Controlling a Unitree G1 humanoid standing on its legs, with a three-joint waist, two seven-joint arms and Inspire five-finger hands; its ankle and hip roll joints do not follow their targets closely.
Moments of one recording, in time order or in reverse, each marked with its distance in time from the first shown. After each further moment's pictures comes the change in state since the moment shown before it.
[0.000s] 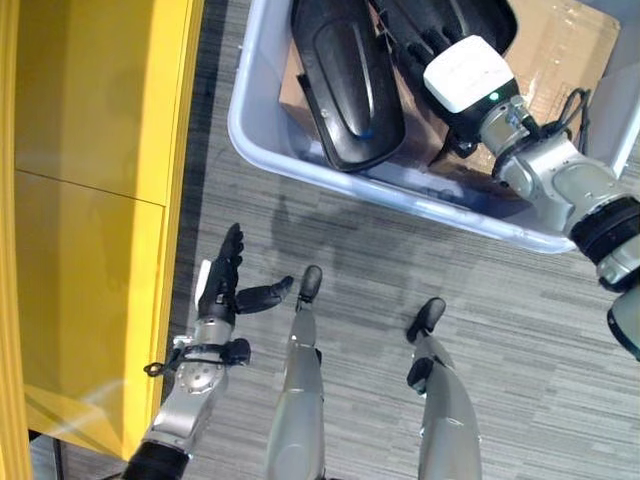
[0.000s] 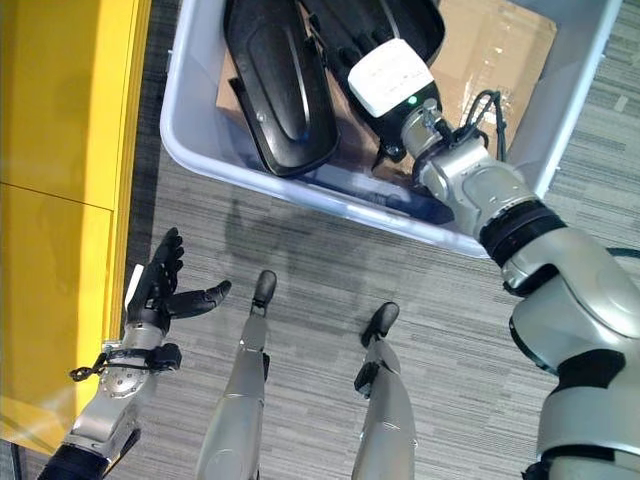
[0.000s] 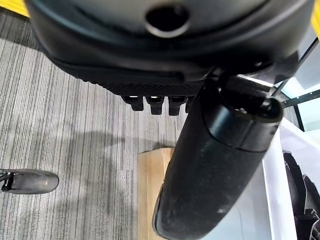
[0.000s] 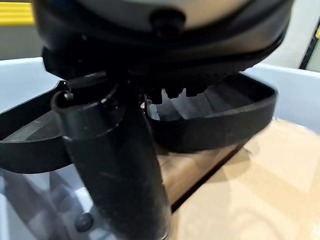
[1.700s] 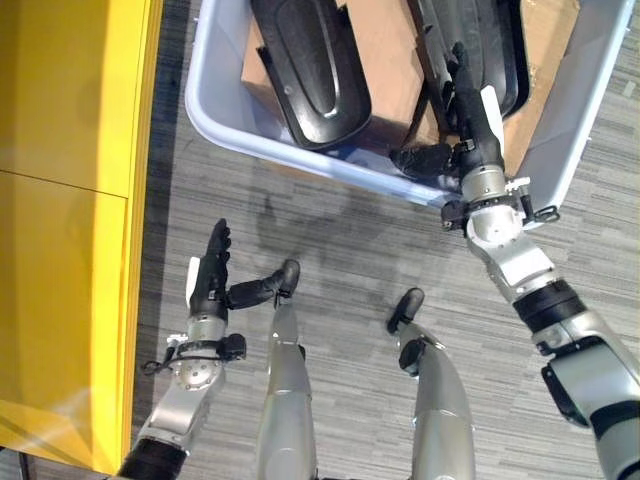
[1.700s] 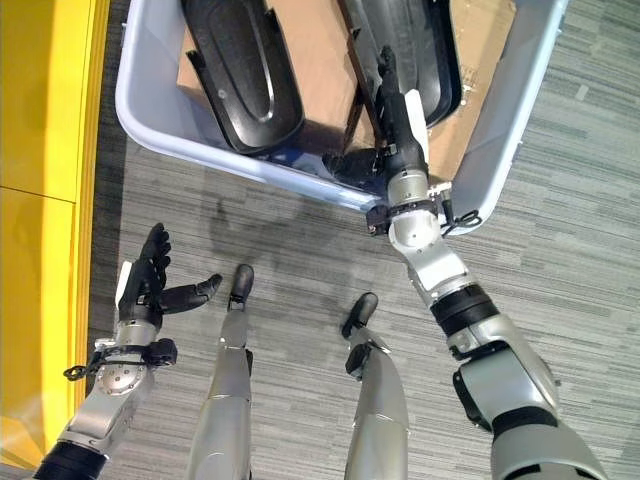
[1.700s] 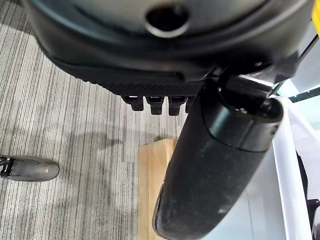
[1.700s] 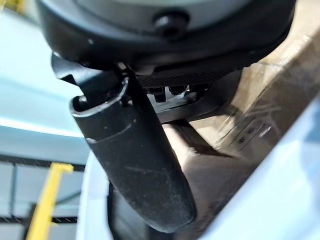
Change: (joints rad) left arm -0.006 0.014 0.005 0.004 -0.009 0.010 0.069; right arm 0.544 0.260 -0.650 -0.364 0.992 -0.069 -0.079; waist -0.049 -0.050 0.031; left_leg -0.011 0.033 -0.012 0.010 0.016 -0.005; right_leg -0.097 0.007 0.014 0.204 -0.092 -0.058
